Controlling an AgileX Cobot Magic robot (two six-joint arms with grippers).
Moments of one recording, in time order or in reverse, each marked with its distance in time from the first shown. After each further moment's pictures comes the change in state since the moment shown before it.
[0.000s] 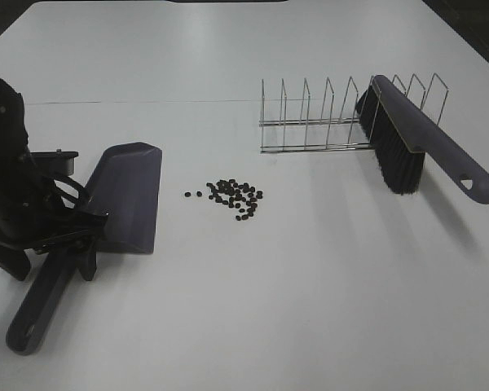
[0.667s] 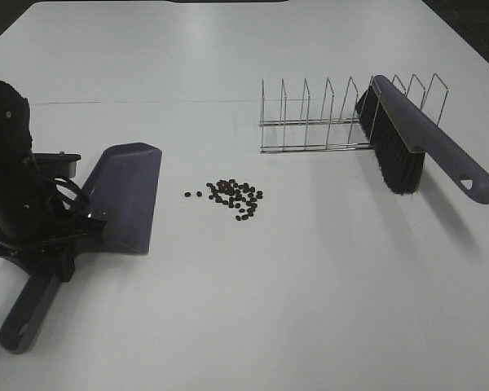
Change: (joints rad) left arm 0.000 0.032 -0.012 0.040 0.003 0.003; right arm 0.000 0.000 0.000 0.000 0.000 0.001
